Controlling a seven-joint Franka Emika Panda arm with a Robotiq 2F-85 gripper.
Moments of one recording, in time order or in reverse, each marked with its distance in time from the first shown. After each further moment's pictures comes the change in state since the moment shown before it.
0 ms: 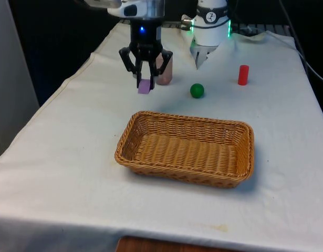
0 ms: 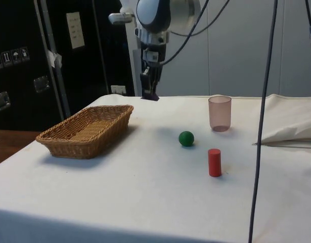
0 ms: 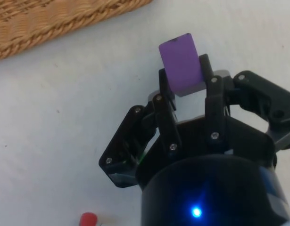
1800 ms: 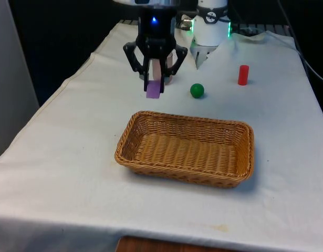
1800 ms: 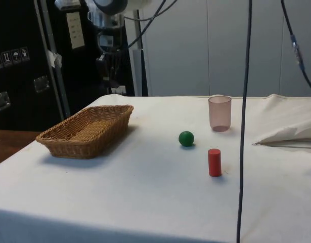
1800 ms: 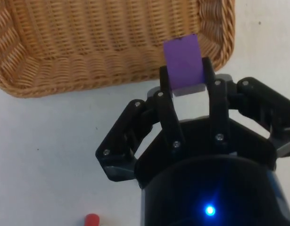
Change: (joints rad) arm 0.022 0.155 0.042 0.422 -0.113 -0.276 0.144
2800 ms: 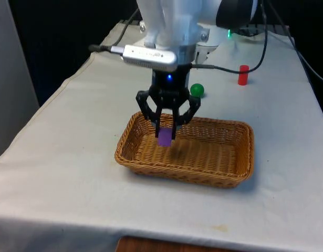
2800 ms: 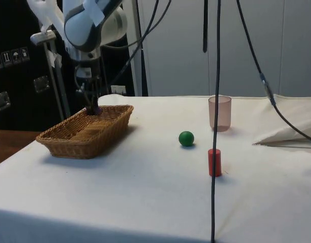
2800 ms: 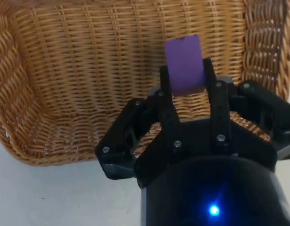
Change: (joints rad) arm 0.003 0.333 0.023 0.335 0.048 -0.076 0.046
